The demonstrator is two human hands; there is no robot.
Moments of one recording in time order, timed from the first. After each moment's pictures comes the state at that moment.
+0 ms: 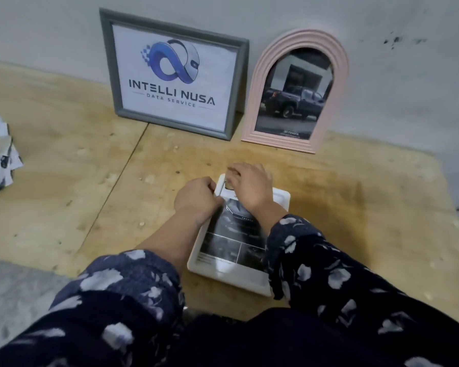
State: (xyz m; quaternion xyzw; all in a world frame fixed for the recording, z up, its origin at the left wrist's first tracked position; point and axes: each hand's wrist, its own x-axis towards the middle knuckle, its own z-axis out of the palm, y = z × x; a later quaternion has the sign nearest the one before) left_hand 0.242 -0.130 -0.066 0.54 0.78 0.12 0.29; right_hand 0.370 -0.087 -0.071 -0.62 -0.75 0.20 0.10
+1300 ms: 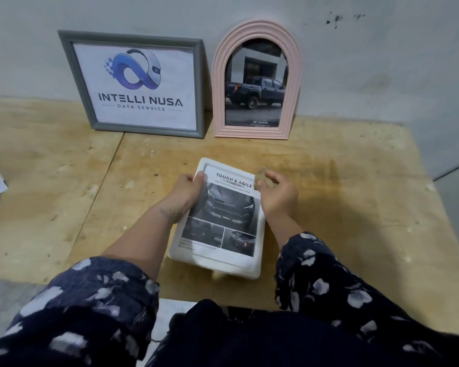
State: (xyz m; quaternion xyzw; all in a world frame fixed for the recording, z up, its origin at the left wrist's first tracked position) left_hand 0.273 -0.133 -0.038 0.38 0.73 0.26 0.51; right_hand 0.454 -0.133 -0.087 -0.76 -0.42 0.31 0.39
